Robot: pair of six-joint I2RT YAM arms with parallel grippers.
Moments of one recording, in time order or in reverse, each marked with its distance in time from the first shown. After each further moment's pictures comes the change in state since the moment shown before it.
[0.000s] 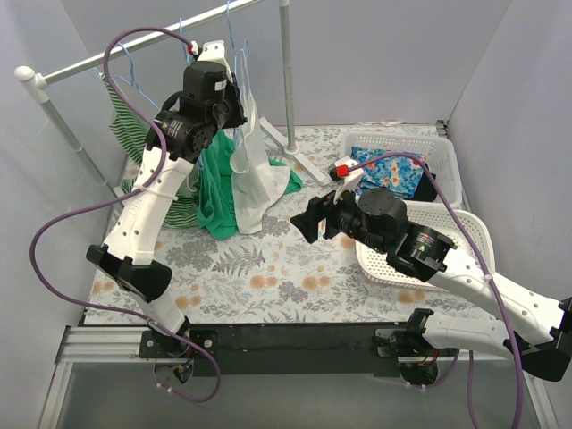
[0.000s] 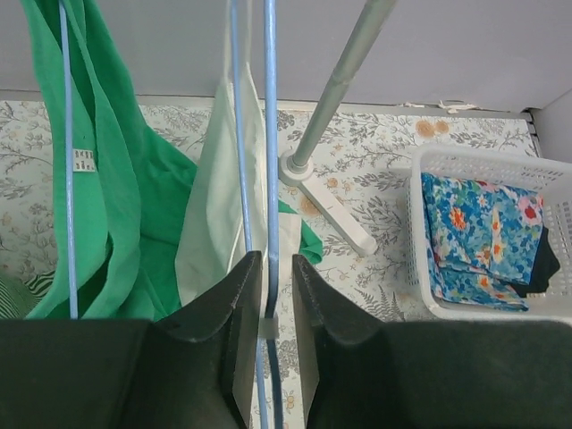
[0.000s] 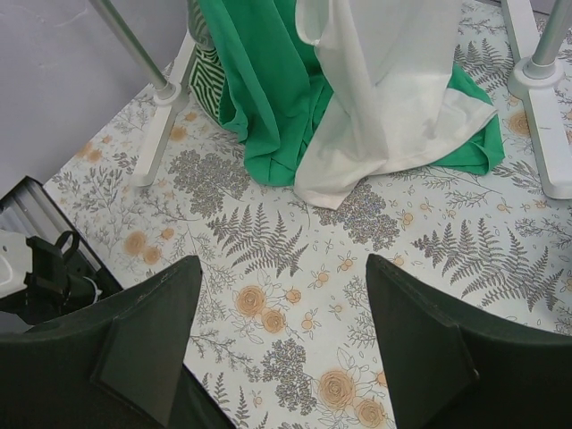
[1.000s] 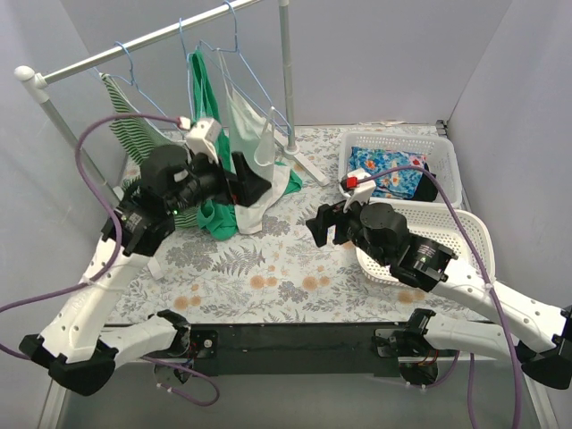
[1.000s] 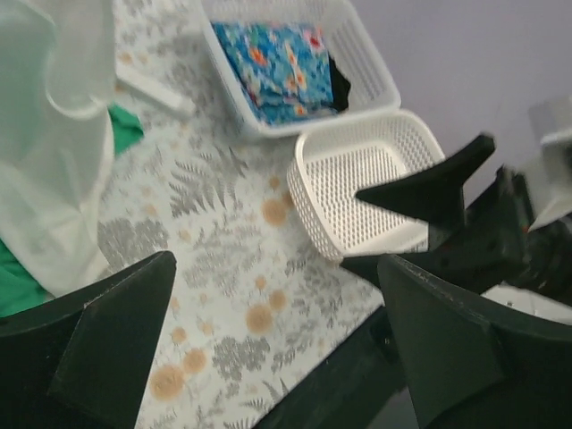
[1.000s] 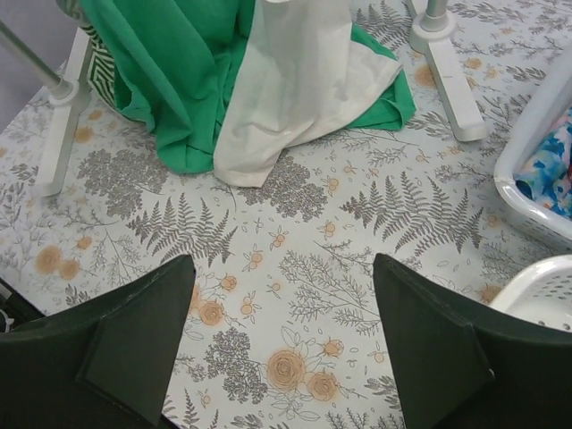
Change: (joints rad) left arm -0.060 -0.612 -0.708 0.230 0.497 -0.080; right arm 0.000 -0.071 -0.137 -0.003 0.182 0.008
